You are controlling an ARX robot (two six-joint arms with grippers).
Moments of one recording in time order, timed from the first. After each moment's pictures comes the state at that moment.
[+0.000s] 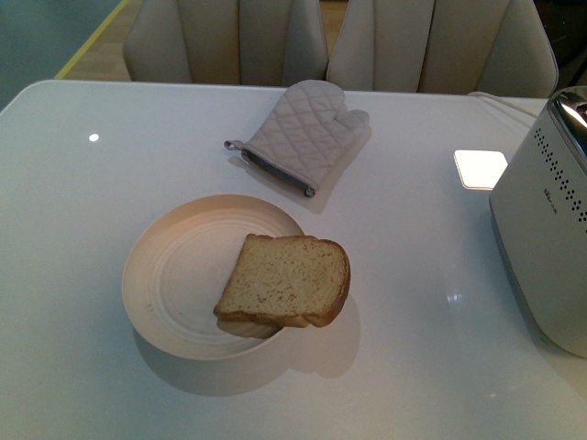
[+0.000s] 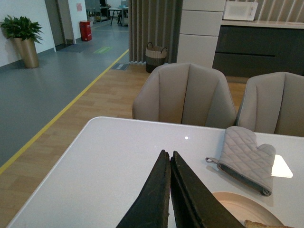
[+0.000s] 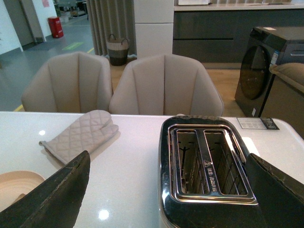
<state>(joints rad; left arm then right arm) 0.00 0.45 0.01 0.44 0.00 -0.01 0.00 0.00 0.02 0.00 0.00 0.00</state>
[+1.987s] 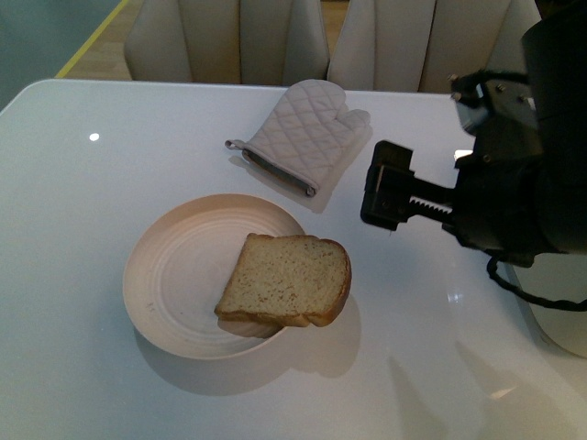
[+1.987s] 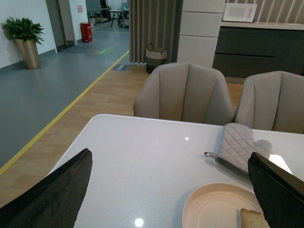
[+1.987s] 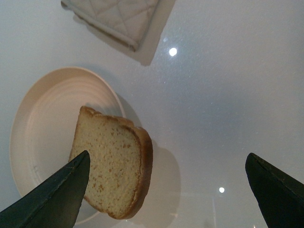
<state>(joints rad) 0.00 0.01 0.01 0.00 0.00 -0.01 0.39 1.88 0.71 0.41 0.01 0.50</state>
